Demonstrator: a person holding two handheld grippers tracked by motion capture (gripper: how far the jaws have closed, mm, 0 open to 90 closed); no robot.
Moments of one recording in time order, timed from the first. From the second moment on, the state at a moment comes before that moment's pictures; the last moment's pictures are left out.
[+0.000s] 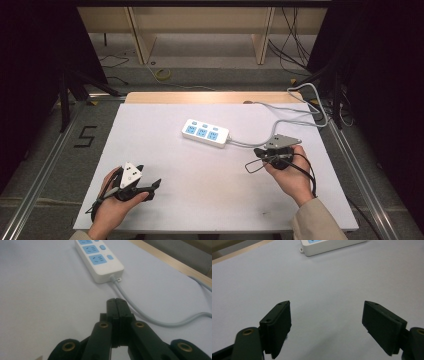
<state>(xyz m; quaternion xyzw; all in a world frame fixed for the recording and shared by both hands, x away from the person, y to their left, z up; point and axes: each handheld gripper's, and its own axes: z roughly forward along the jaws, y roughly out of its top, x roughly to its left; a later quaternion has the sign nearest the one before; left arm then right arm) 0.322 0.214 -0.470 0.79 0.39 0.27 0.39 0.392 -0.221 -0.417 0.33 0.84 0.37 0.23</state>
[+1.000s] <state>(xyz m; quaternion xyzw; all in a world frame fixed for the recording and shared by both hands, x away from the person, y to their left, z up) 0.323 0.213 -0.471 0.79 0.39 0.27 0.39 0.423 -0.201 -0.404 0.33 0.85 0.35 0.22</state>
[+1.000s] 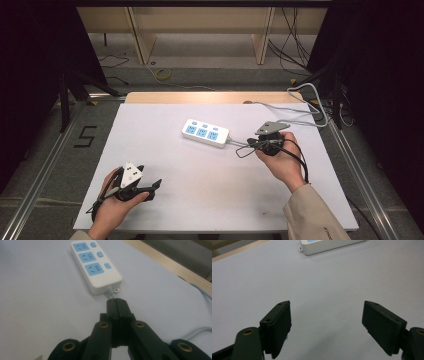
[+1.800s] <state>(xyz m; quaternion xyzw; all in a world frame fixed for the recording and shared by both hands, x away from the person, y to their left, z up) 0.323 0.210 -0.471 0.79 0.39 0.26 0.39 0.454 -0.180 -0.404 0.33 0.85 0.34 0.21</state>
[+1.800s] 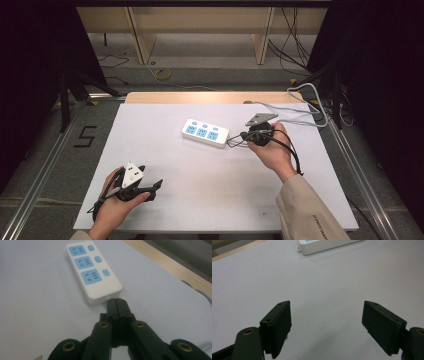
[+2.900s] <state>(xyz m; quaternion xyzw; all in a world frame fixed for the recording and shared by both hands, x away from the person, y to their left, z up) 0.323 0.210 -0.471 0.79 0.39 0.26 0.39 0.478 -0.165 -0.412 0.34 0.86 0.33 0.19</state>
